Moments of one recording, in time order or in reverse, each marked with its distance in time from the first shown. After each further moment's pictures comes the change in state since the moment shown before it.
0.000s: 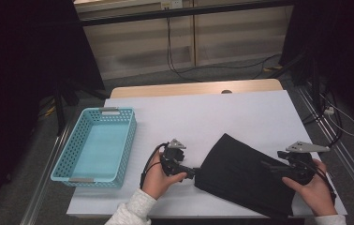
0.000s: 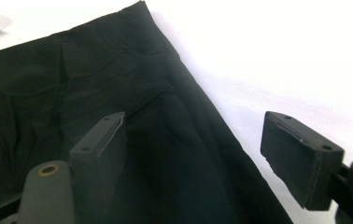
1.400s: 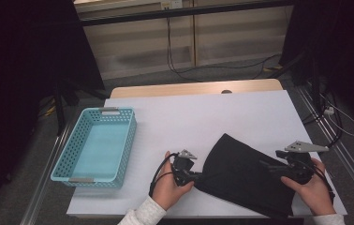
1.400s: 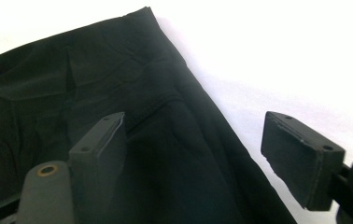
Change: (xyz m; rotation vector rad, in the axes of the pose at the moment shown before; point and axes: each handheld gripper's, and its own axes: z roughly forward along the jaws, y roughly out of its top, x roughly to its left) left arm -0.036 -0.007 0.010 0.072 -0.071 -0.027; right arm 0.003 0.002 0.001 -0.012 0.010 0.000
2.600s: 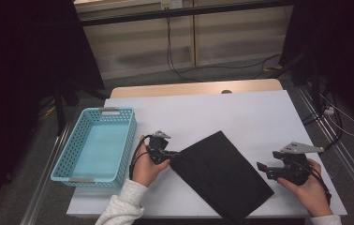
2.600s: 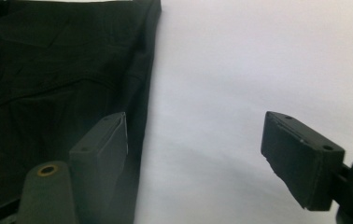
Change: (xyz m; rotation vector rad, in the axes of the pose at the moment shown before) left arm 0.081 0.011 -0.043 -0.052 0.125 -0.057; right arm 0.009 0.001 0.005 0.008 0.008 -0.024
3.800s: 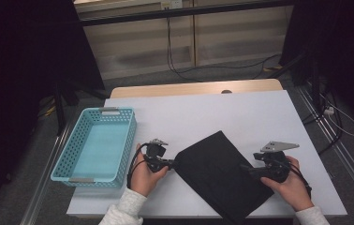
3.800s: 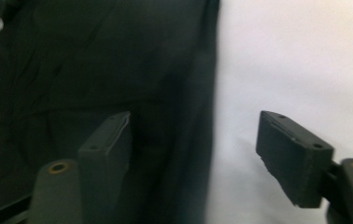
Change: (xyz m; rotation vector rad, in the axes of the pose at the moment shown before) left arm -0.009 -0.020 -0.006 0.025 -0.004 -0.100; right arm 0.027 0.009 0.035 0.070 0.118 -0.047
